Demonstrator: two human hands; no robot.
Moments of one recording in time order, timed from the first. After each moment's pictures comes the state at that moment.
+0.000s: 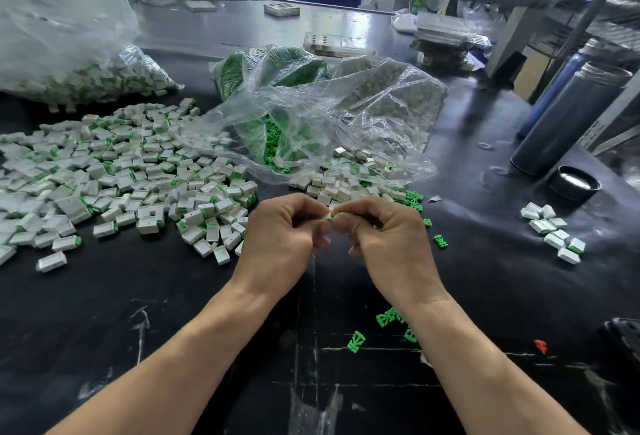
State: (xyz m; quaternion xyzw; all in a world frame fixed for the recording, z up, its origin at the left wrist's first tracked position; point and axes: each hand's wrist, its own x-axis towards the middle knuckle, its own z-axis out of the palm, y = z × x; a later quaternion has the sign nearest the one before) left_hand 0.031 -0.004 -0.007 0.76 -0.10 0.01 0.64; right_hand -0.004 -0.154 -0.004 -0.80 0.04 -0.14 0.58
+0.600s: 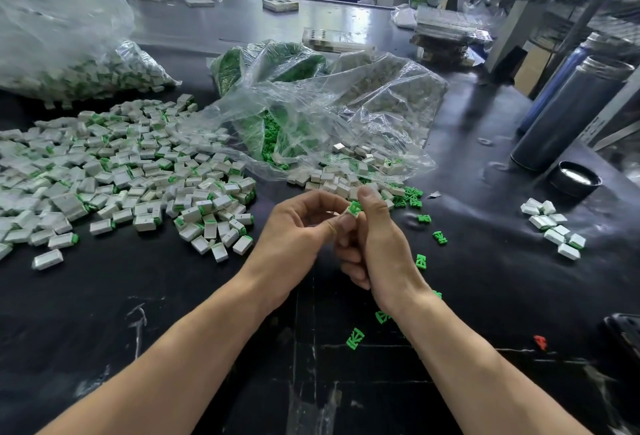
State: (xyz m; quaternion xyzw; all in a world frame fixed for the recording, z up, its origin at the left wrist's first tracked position) left_hand 0.024 -0.013 -0.002 0.64 -0.14 -0.13 0.74; right_hand -0.008 -0.137 0.002 -0.64 0.13 0.03 0.76
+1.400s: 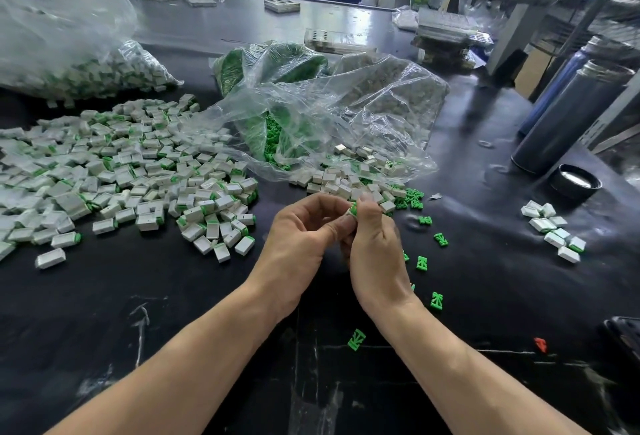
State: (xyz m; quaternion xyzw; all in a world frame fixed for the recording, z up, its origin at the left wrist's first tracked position) left_hand 0.016 -0.020 -0.004 0.58 -0.12 -0.13 0.80; right_hand -0.002 -0.124 -0.014 -0.74 0.08 -0.15 0.65
